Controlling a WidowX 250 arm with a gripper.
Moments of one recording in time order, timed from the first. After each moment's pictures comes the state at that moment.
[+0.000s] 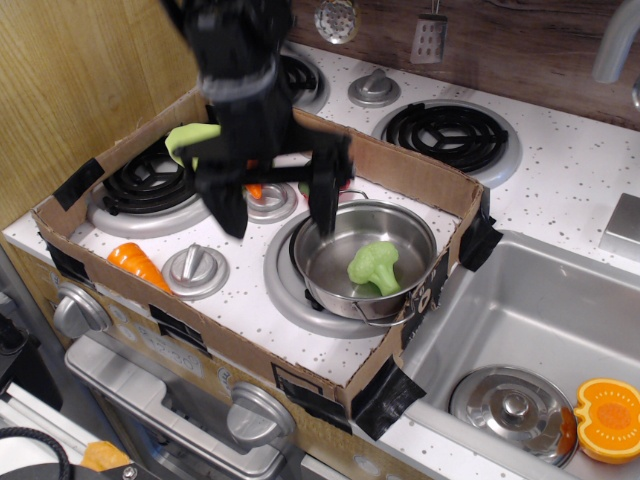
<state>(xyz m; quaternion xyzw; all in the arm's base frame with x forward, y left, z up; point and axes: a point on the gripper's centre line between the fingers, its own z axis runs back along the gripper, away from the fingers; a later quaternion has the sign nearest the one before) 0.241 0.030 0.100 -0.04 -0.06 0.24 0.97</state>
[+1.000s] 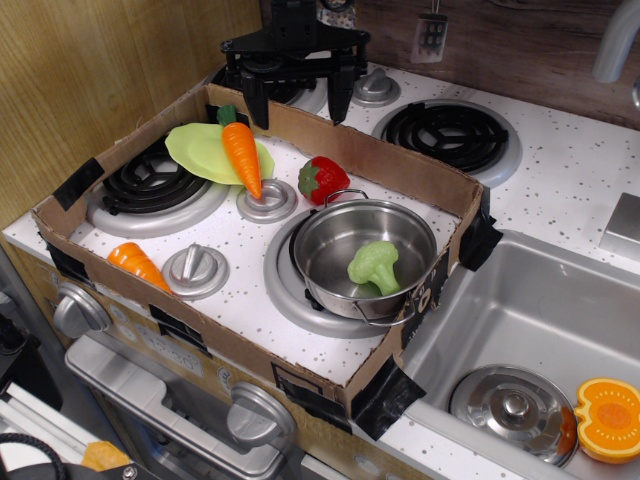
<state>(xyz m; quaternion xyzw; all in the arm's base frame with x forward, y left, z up) 0.347 0.091 0.088 0.04 -0.08 0.31 0.95</state>
